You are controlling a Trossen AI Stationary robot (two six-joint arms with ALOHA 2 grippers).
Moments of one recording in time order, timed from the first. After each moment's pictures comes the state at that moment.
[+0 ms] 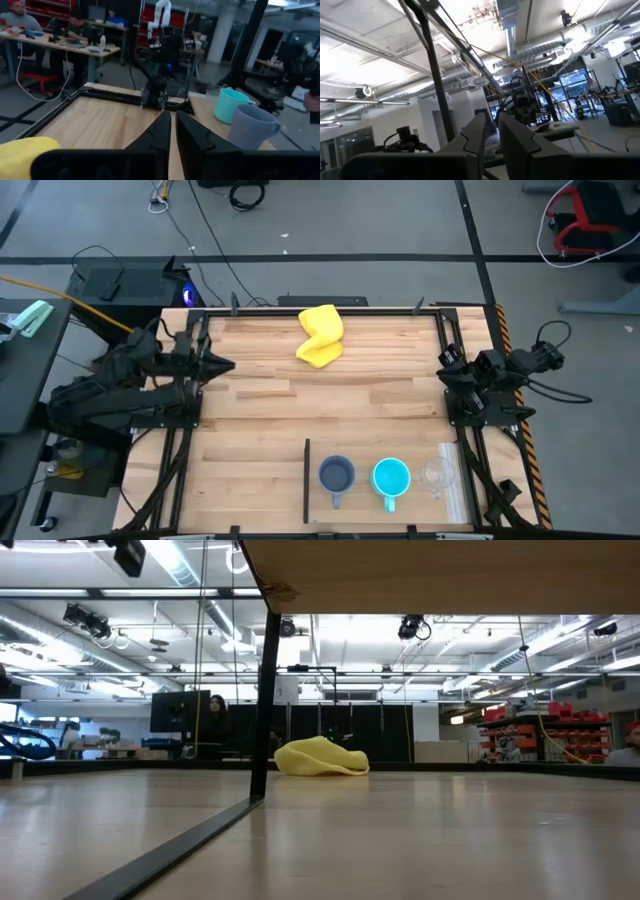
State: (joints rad) left arm 0.28 0.37 0.63 -0.25 0.26 -0.18; right arm 0.47 0.11 0.25 0.38 0.31 0.10
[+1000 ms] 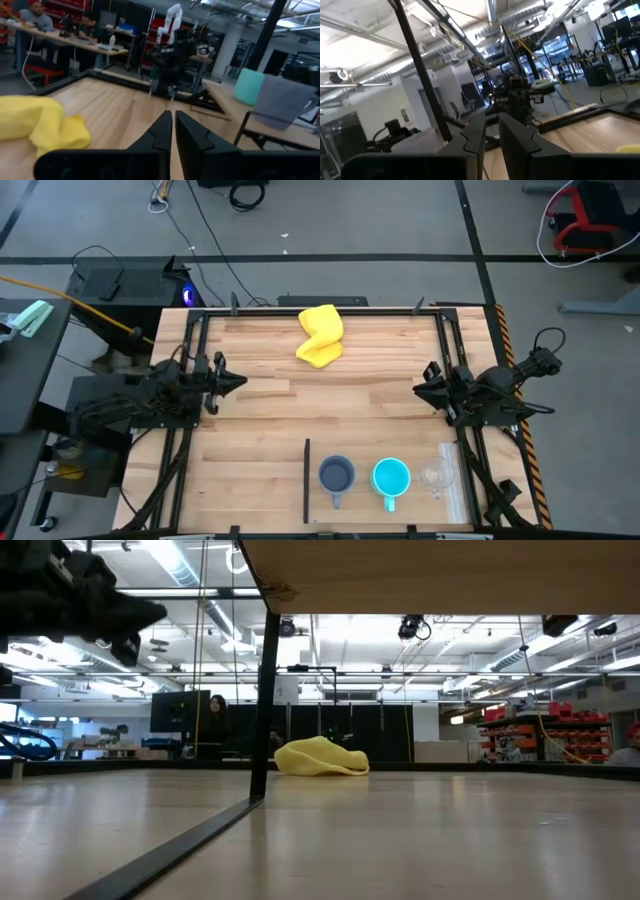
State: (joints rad) left arm 0.30 0.00 0.05 0.04 0.22 -0.28; right arm 0.43 0.03 0.01 0.37 0.37 0.24
